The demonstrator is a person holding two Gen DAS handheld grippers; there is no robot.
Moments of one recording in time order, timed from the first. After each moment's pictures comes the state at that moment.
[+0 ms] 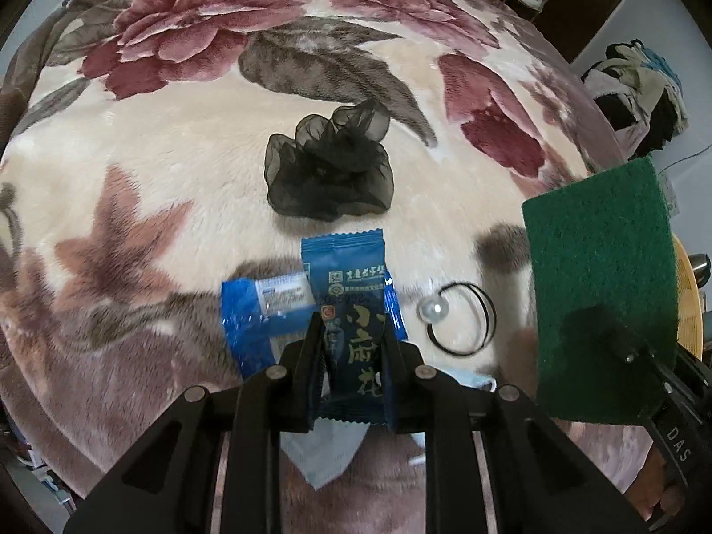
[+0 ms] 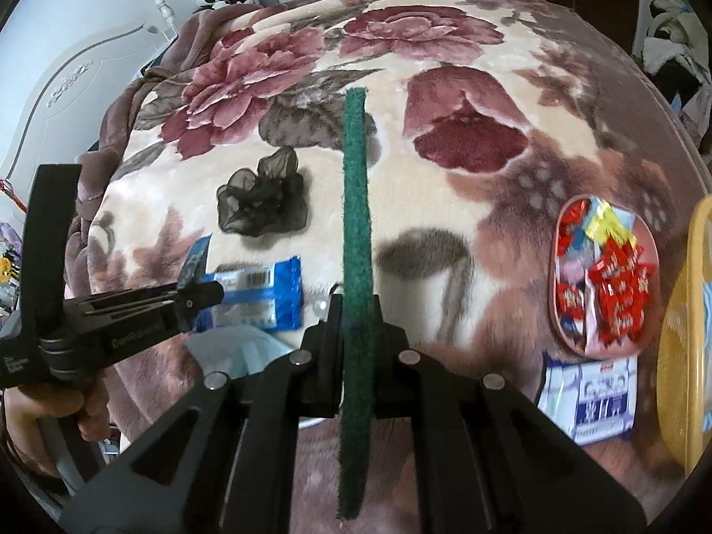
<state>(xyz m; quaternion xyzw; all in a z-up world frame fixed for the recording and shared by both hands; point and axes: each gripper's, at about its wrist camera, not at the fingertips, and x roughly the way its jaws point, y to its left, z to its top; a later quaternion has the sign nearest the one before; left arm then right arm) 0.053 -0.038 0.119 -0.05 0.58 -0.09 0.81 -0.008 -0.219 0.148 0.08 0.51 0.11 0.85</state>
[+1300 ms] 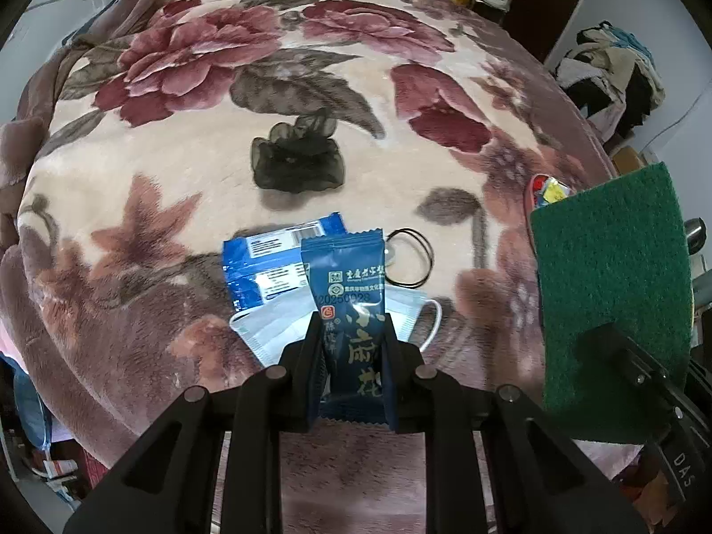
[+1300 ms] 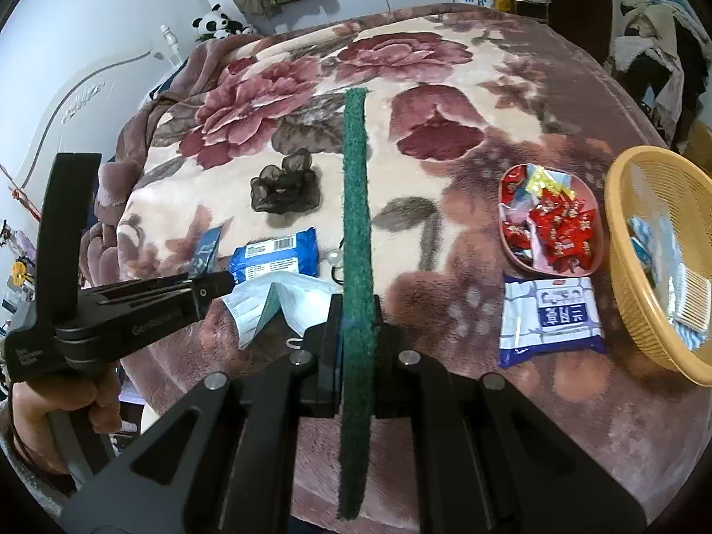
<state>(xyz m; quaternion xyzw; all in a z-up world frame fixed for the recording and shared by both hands) -0.029 -0.061 0.170 -0.01 0.55 -0.11 0.83 -0.103 -0.239 0.193 0.10 0.47 0.09 0.87</state>
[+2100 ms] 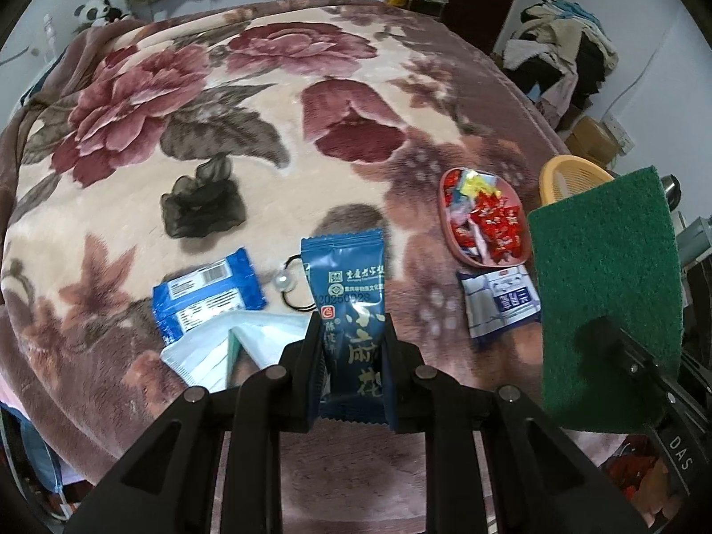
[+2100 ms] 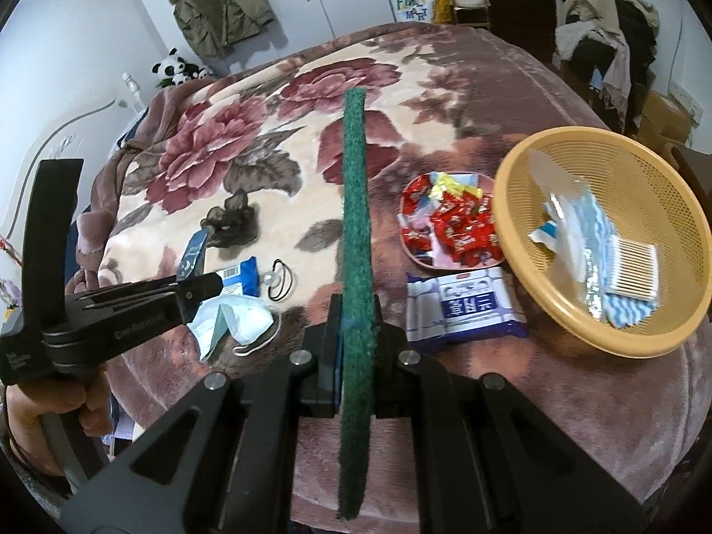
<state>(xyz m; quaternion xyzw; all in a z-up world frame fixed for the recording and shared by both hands) -0.044 -0.149 0.200 0.04 0.52 -0.17 0.83 -0.136 -0.321 0.213 0.14 0.44 0.03 0.89</state>
